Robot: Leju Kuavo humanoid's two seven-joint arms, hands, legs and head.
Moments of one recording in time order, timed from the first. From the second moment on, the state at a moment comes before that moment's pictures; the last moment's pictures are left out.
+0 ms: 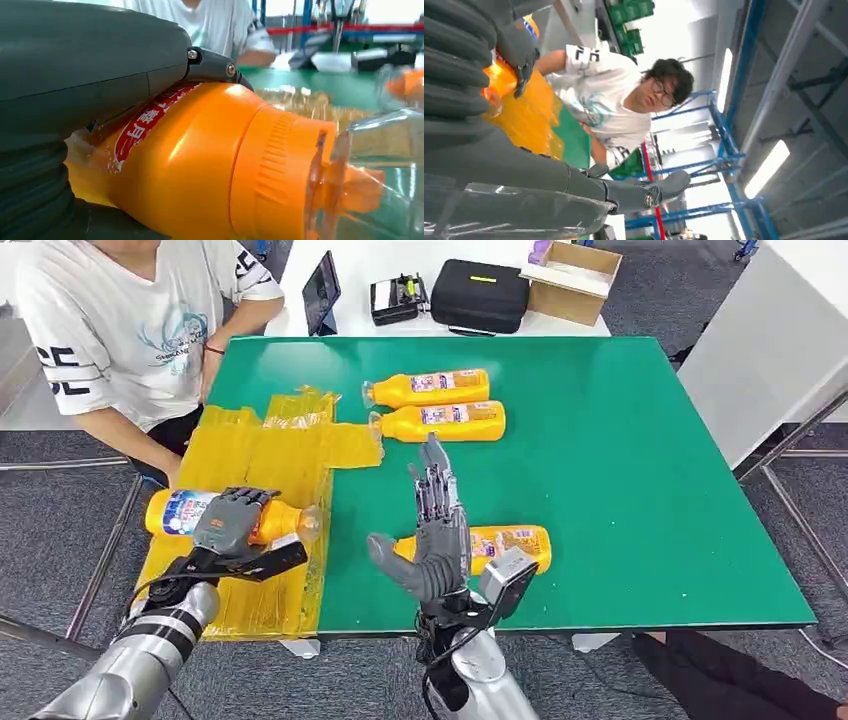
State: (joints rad) left arm -0.62 0.00 -0.19 -0.50 -1.18 0.42 -0.37; right arm -0.09 0.27 0.56 -1.49 -0.07 0.01 -0.66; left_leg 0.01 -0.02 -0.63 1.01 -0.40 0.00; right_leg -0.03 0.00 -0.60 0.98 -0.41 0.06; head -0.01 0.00
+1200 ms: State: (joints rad) left arm -0.66 0.00 -0.19 -0.46 -1.03 0.01 -0.45; right arm -0.11 0.28 0.57 -1.36 -0.03 0.08 -0.63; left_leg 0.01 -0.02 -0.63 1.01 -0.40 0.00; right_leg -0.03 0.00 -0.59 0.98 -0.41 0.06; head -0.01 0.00
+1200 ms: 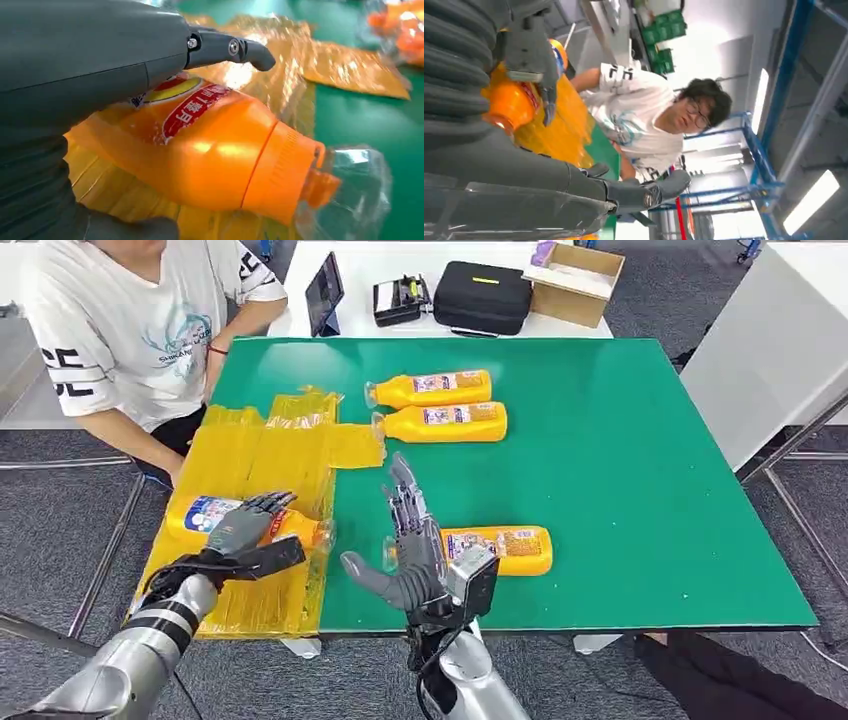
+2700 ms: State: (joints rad) left arm -0.46 -0.14 0.14 -1.02 -0.10 0.37 -0.70; right arm -0.16 0.29 0.60 -1.17 0.04 0.04 -0.63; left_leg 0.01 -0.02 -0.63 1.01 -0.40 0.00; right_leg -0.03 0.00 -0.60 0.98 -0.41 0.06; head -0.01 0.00
